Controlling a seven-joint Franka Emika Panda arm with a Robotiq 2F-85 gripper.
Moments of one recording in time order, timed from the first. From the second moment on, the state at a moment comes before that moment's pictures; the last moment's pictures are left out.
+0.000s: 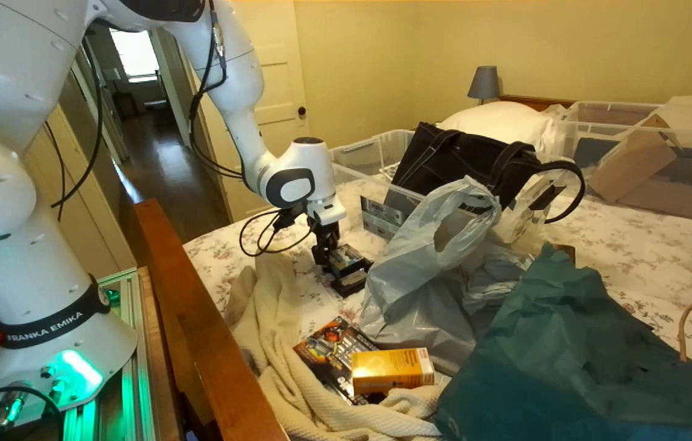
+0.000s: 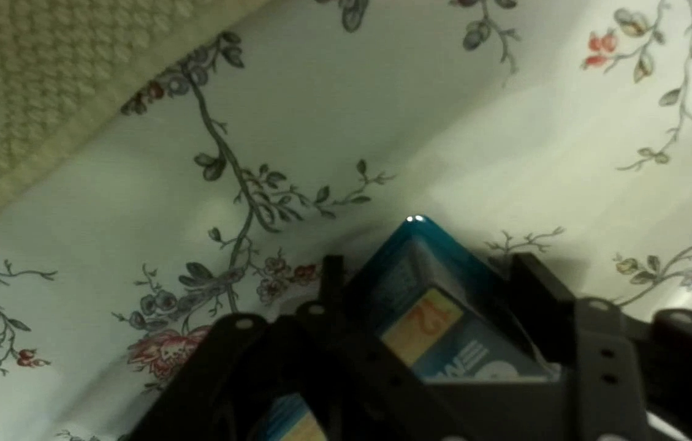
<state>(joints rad) 0.33 0.68 -0.12 -2.24 0.18 2.98 0.93</state>
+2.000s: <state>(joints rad) 0.78 0.60 -0.49 -2.34 -0.01 2.76 1.45</state>
